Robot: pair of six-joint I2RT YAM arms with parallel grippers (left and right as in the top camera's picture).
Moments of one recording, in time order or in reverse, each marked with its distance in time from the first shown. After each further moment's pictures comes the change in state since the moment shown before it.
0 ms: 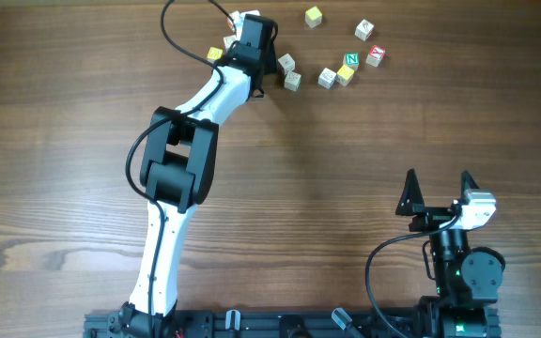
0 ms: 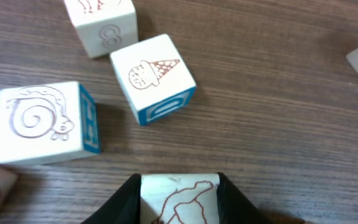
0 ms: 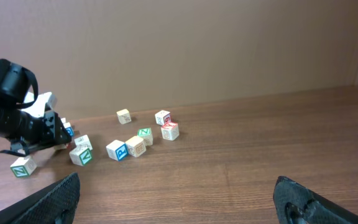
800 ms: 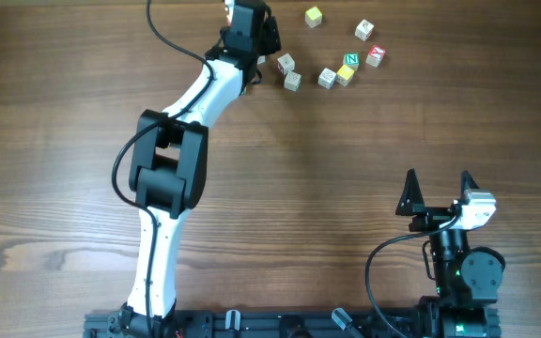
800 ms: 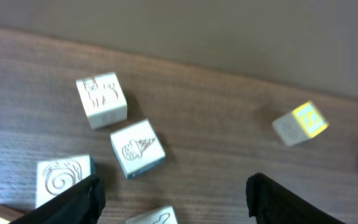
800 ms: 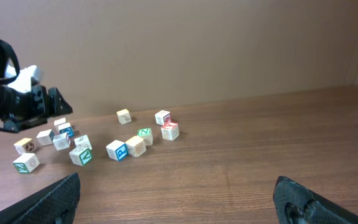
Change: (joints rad) left arm 0.016 -0.080 -0.021 0.090 0.038 -0.013; right arm 0.000 0.000 0.000 0.000 0.000 0.000
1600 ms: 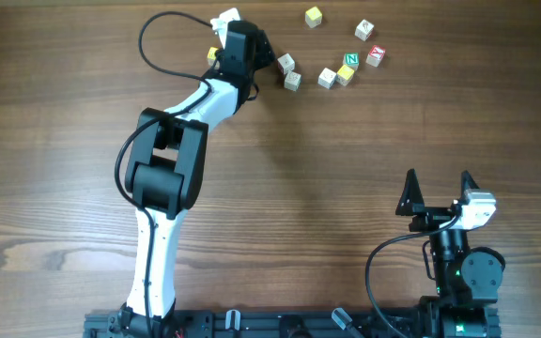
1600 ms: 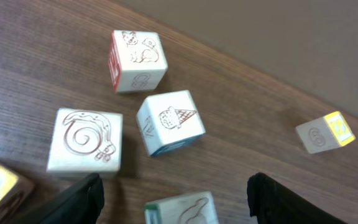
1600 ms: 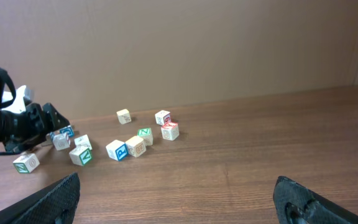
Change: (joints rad) left arm 0.018 -0.021 -0.209 0.244 -0.003 -0.176; right arm 0.000 0.000 0.000 0.000 0.000 0.000
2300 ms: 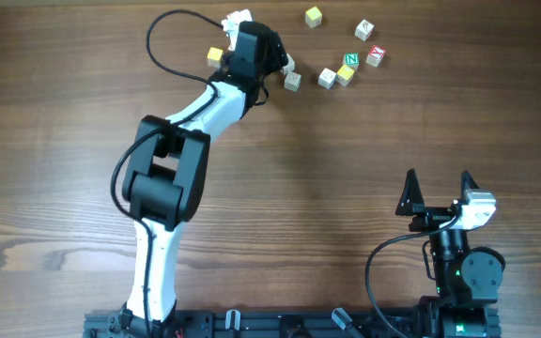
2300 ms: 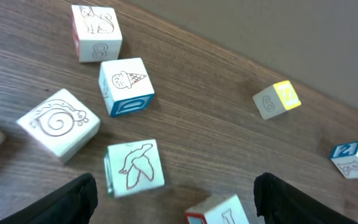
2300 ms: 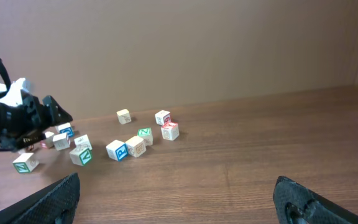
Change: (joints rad) left arm -0.050 -0.092 -0.074 -0.035 0.017 -0.032; right arm 0.000 0.000 0.000 0.000 0.000 0.000
